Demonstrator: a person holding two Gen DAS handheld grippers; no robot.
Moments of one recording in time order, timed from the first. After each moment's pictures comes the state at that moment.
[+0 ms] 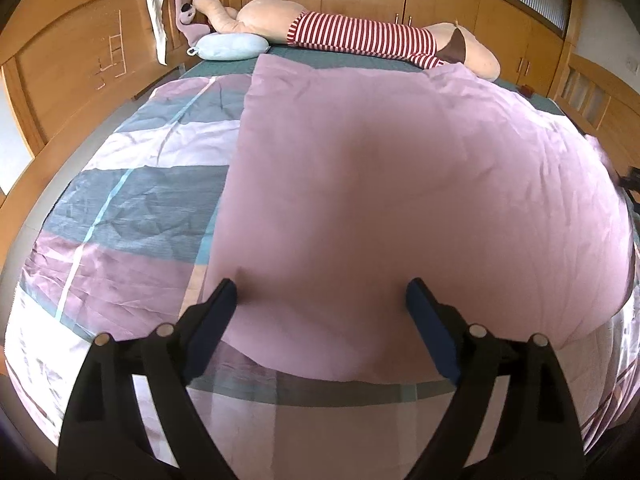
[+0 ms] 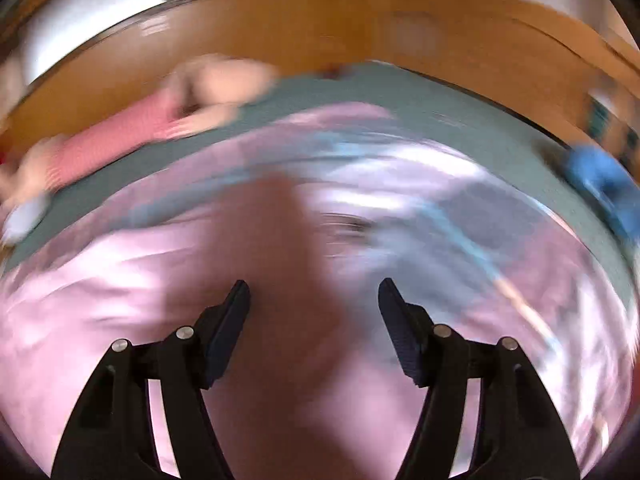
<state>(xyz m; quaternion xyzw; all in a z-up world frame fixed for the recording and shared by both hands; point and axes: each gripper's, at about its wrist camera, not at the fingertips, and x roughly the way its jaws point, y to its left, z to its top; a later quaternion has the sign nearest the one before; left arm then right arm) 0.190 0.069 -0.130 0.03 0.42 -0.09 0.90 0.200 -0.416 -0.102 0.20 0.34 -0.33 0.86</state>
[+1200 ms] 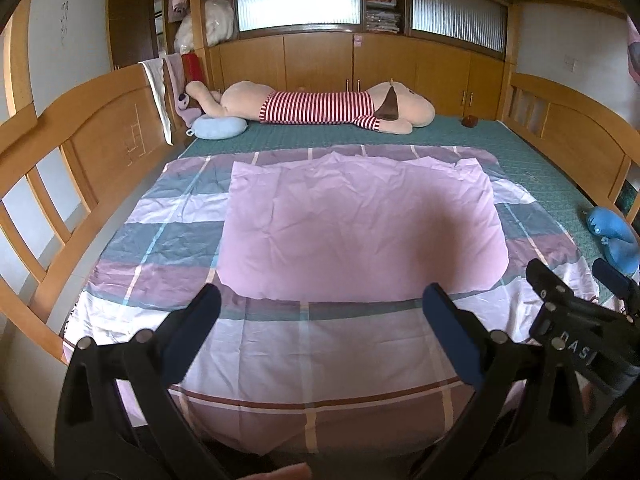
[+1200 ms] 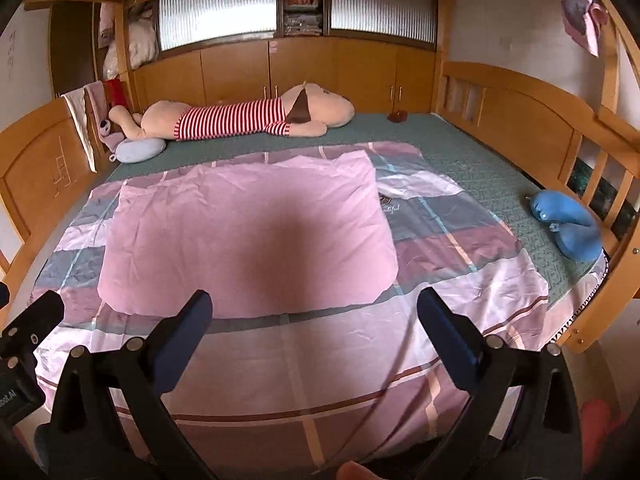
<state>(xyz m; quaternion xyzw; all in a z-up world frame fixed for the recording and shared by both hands) -0.042 0.014 0.044 0.06 0.33 -0.11 0.94 -0.079 -0.162 0.027 0.08 0.32 -0.20 0.92</state>
